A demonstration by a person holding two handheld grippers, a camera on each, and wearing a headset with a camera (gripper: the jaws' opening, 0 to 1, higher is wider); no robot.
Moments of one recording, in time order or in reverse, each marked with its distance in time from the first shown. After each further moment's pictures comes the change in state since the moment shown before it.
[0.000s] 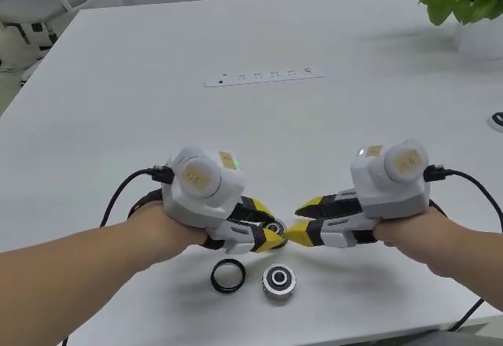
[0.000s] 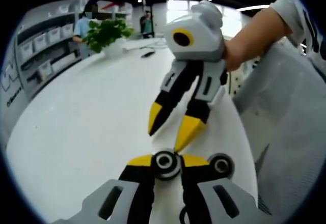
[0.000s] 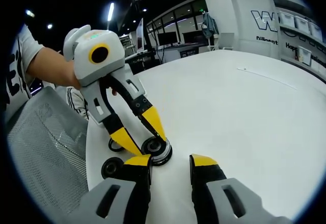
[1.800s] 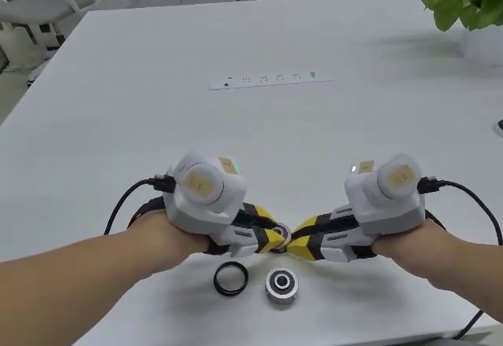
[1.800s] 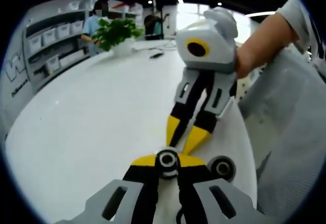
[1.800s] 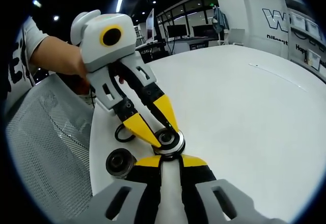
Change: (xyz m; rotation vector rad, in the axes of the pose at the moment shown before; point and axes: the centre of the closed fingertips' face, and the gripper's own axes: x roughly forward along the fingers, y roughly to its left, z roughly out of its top) left arm 0.000 0.005 -0.001 -0.062 -0.020 0.054; right arm 0.009 0.015 -0.016 -0.048 0.072 0.059
